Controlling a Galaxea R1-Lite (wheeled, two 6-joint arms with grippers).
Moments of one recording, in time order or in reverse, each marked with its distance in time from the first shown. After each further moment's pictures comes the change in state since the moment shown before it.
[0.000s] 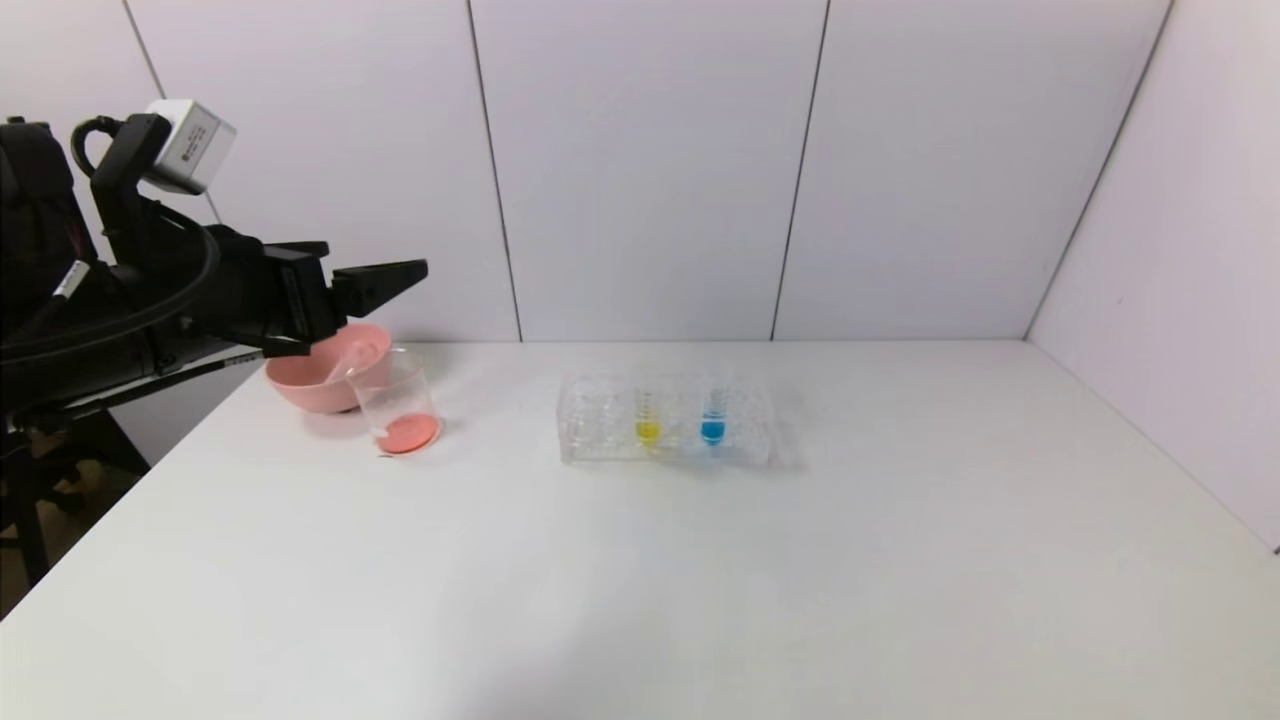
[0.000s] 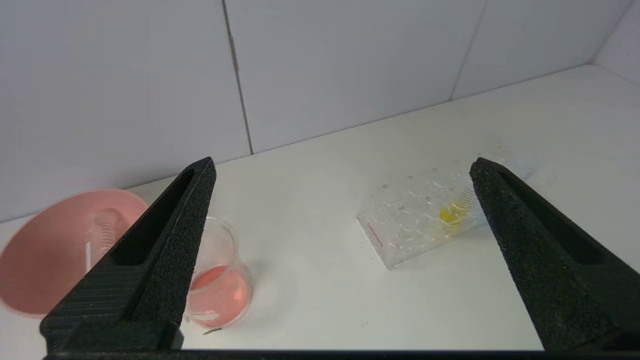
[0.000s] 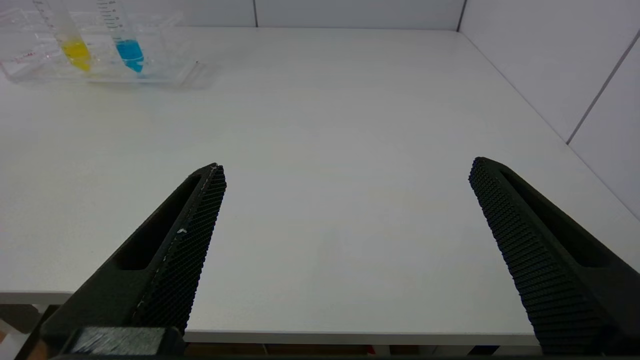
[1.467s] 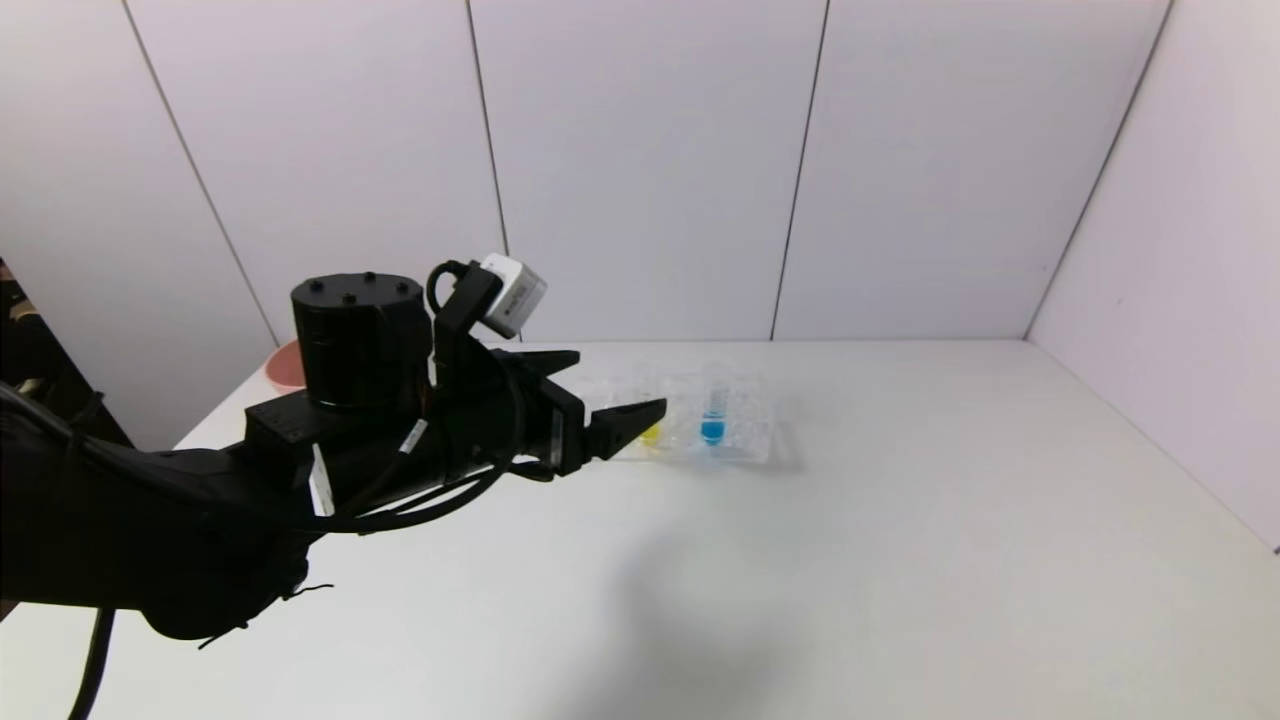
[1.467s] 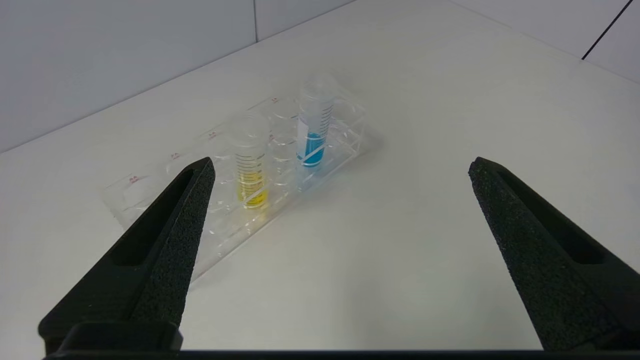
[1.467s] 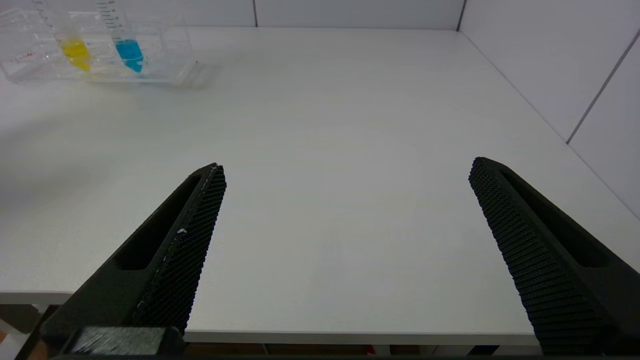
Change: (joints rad) left arm -0.424 0.298 0.094 -0.319 0.020 -0.034; right arm 0.000 0.000 0.000 0.000 0.000 0.000
